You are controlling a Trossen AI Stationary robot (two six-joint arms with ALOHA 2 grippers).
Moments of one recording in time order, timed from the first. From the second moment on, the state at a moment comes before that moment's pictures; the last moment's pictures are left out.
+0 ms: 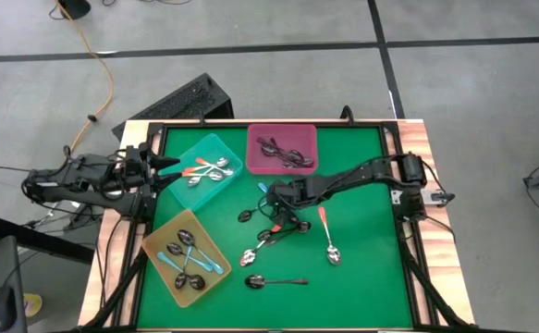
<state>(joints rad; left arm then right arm) -0.12 0.29 0.68 -0.53 -0.42 -0.31 0.00 1.95 1.27 -0.47 0.24 0.50</state>
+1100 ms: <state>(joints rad) -0.12 0.29 0.68 -0.54 -0.43 -0.36 0.50 1.83 1.30 -0.44 -0.02 0.45</state>
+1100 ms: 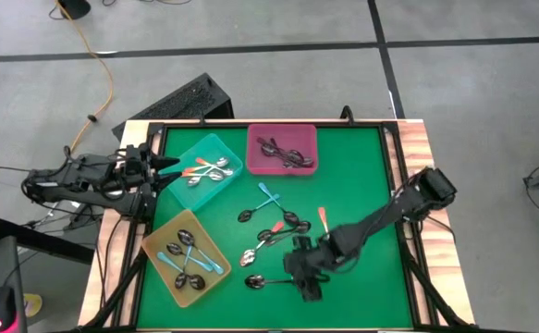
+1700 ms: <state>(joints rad) -0.12 0.29 0.68 -0.54 -0.46 -0.36 0.51 1.93 1.35 -0.43 0.03 0.34</state>
